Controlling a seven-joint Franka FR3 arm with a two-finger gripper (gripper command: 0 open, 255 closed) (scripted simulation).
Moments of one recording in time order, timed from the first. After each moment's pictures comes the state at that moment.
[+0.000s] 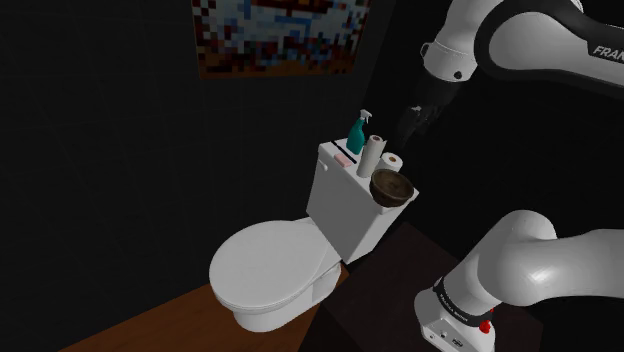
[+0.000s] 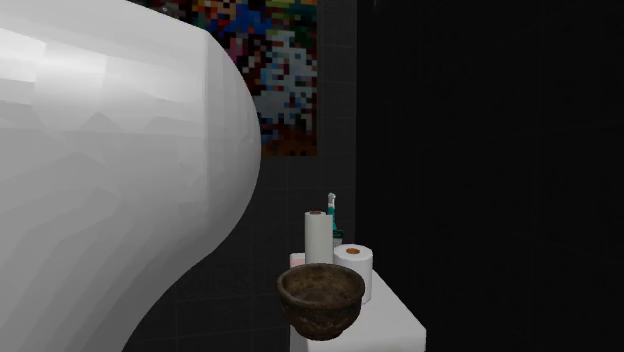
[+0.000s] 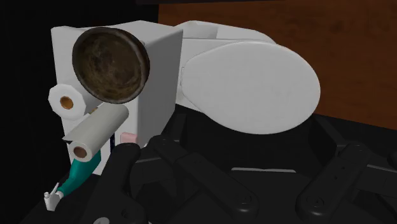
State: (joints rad) arm -0.01 -0.81 0.07 -2.38 -0.05 1.61 0.07
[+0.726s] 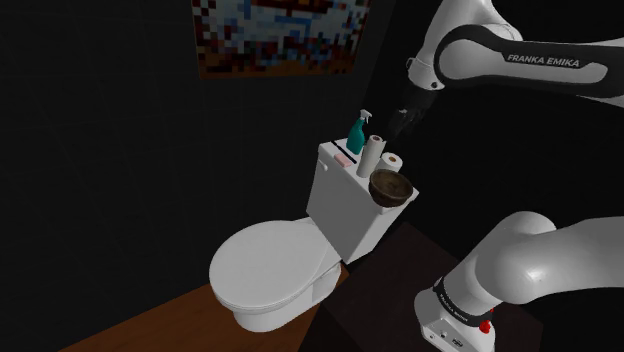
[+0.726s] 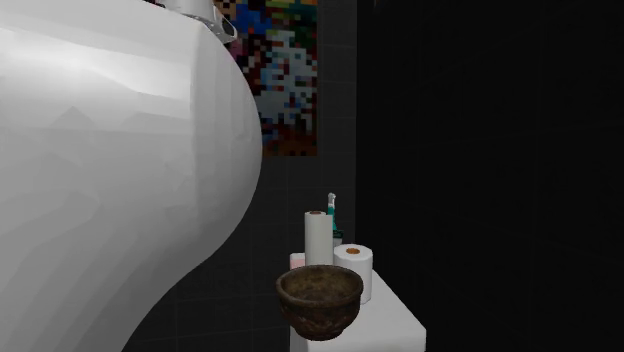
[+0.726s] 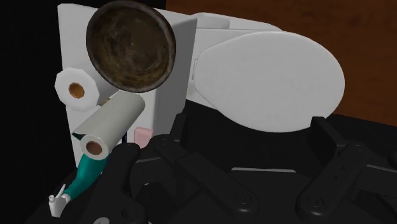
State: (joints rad) arm -0.06 -0.63 -0.08 -2.40 -0.13 1.83 -0.09
